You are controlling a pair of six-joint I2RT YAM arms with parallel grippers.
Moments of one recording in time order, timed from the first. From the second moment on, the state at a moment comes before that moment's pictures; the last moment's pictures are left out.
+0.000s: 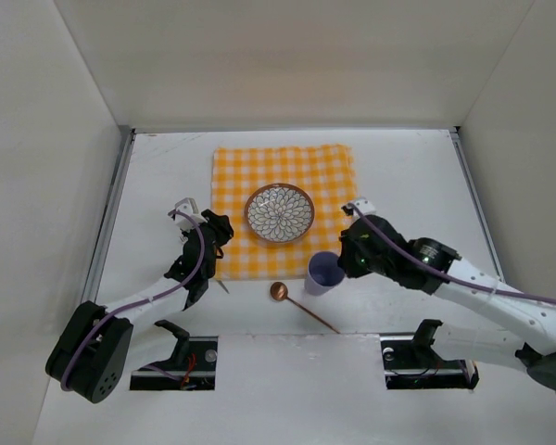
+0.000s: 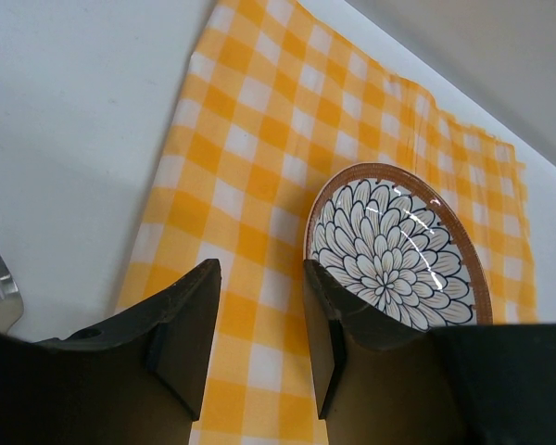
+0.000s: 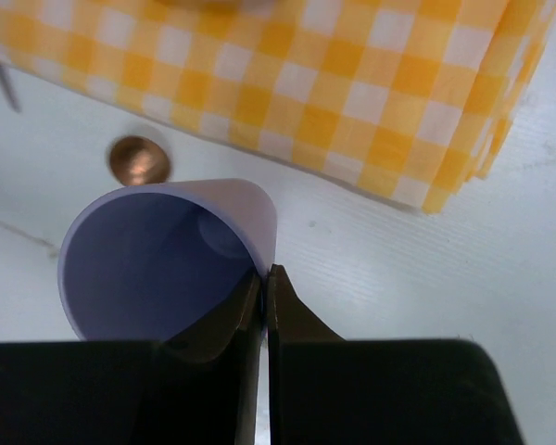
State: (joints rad) left arm -0.49 1.11 0.29 0.55 -0.51 -0.69; right arm 0.95 1.04 0.97 -0.79 0.26 0.55
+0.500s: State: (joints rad) left arm -0.49 1.10 0.29 0.55 -0.51 -0.69; right arm 0.46 1.47 1.36 -0.45 0.20 0.40
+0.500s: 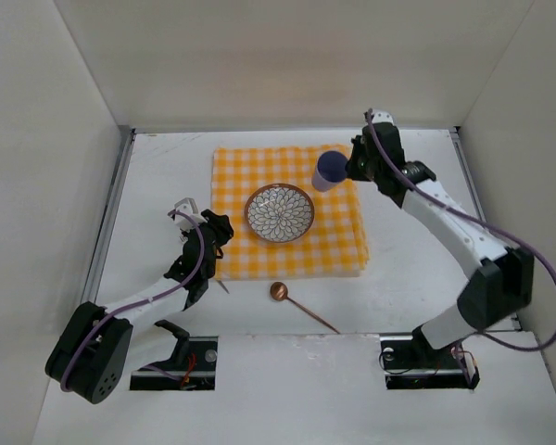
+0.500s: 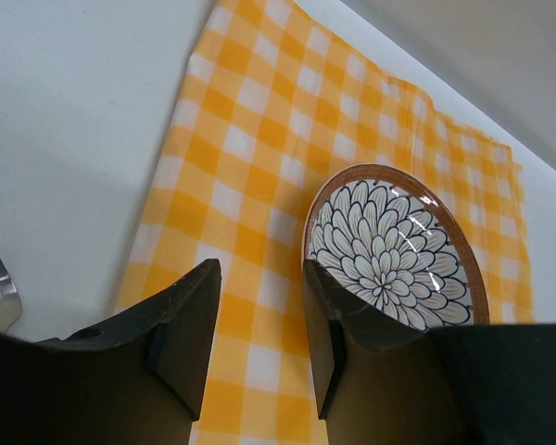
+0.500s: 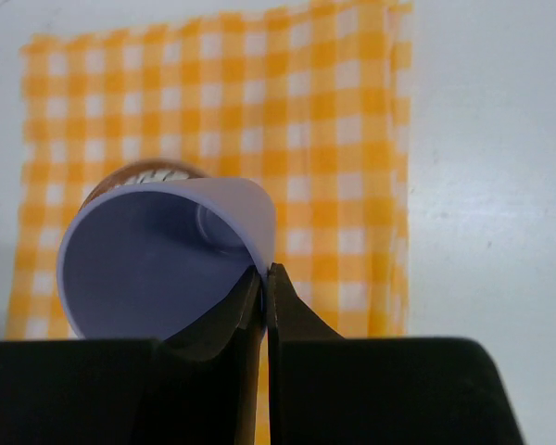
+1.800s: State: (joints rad) left arm -0.48 1.13 0.29 0.55 -0.48 -0.70; right arm 0.28 2.12 1.97 -0.55 0.14 0.39
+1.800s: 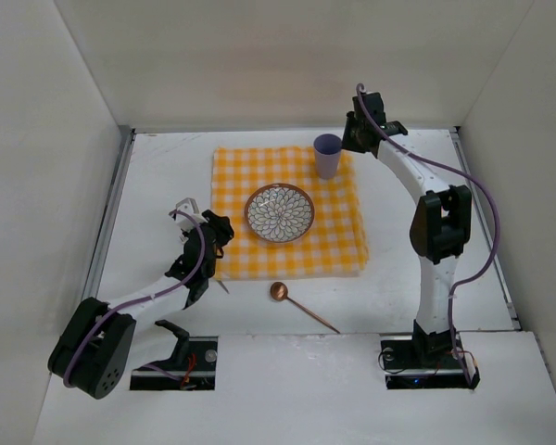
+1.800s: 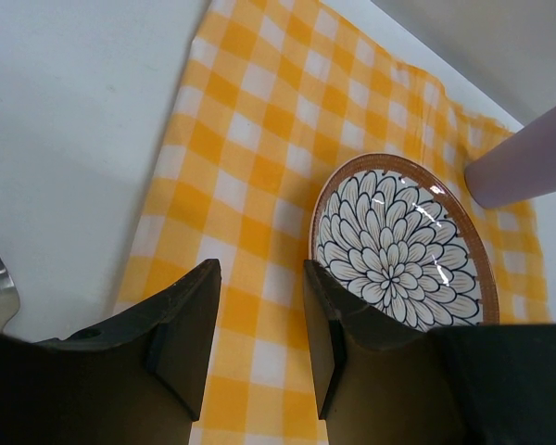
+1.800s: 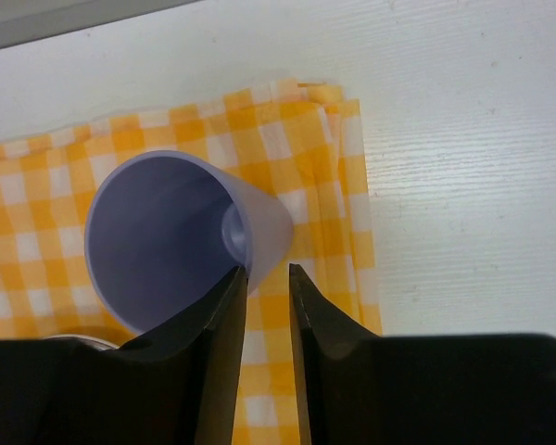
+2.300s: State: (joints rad) left arm -0.48 1.13 0.29 0.55 -0.48 -0.71; right arm 0.37 1.67 1.51 -0.38 0.23 0.38
